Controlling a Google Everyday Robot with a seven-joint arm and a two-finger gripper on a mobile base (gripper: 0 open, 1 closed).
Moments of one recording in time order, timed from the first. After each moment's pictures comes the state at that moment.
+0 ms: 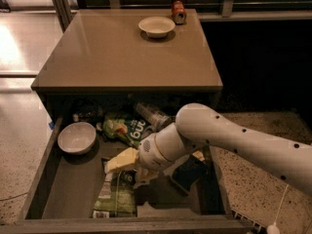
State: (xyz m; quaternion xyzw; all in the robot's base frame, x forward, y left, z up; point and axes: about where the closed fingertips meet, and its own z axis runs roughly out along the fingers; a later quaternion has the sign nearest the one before) arm 0.424 0.078 0.685 -0.91 -0.07 0.01 0.41
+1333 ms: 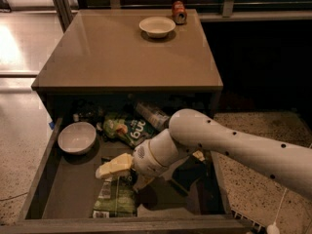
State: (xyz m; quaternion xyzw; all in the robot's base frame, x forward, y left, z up) arm 0.411 0.093 0.667 -0.91 -0.08 0.04 0.41
